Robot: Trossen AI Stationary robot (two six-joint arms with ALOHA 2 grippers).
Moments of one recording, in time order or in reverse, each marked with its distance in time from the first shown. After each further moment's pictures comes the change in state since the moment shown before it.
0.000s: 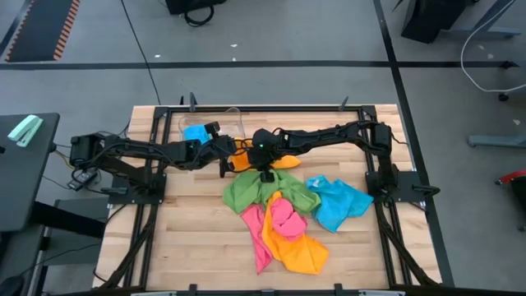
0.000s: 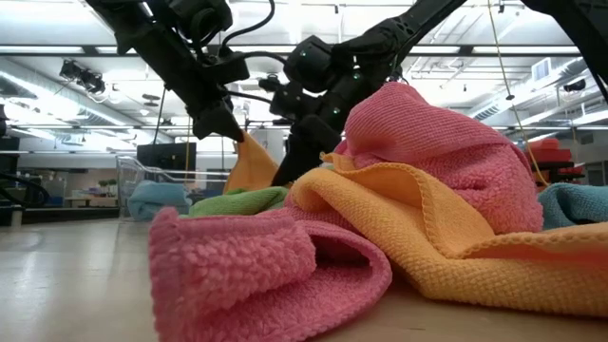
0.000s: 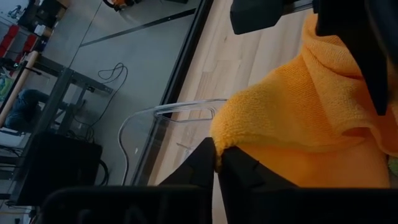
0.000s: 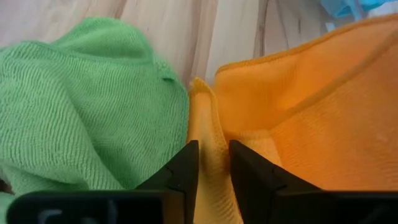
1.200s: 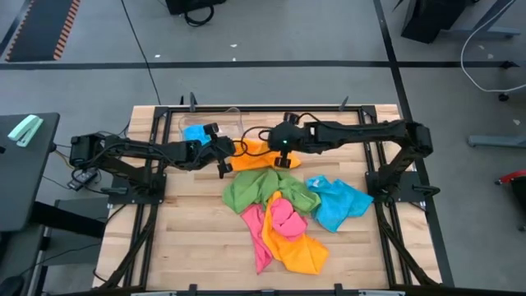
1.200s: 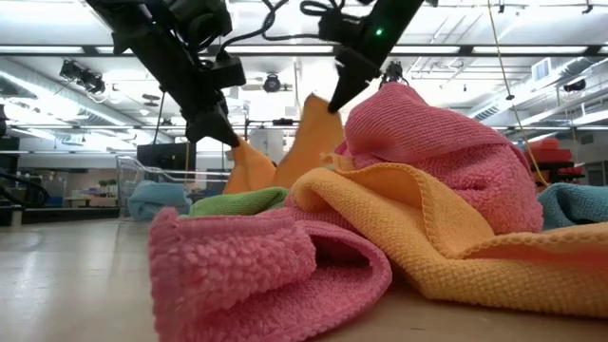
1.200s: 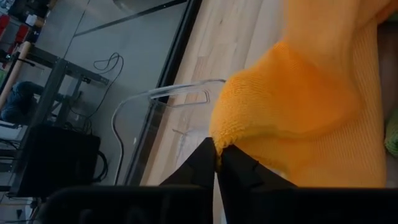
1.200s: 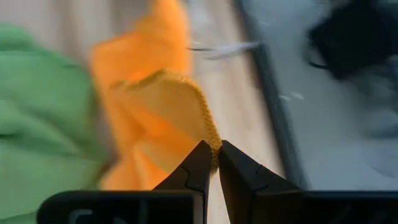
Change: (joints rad) left arm -0.002 0.000 0.000 -0.064 0.000 -0.027; right arm 0.089 -0.372 -0.001 -0.376 0.610 0.181
